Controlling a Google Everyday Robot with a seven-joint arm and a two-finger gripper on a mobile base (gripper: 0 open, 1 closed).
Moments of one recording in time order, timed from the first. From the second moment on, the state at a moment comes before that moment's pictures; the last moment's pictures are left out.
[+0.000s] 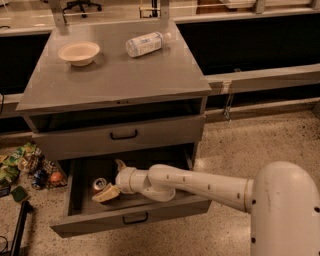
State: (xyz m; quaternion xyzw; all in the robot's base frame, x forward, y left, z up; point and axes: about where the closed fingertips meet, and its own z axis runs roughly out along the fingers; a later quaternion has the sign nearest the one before) arm 0.594 0.214 0.478 -0.46 0.67 0.34 0.46
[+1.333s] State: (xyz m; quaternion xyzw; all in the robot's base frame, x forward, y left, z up) arm 0.591 0.246 0.438 -0.50 0.67 0.32 0.44
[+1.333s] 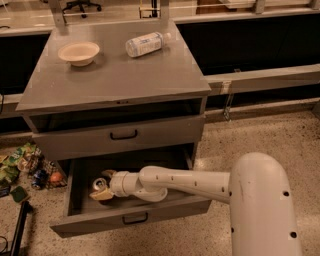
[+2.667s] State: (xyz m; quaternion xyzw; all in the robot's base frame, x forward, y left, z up) arm 0.604 0.210 0.484 -0.45 0.65 0.35 0.50
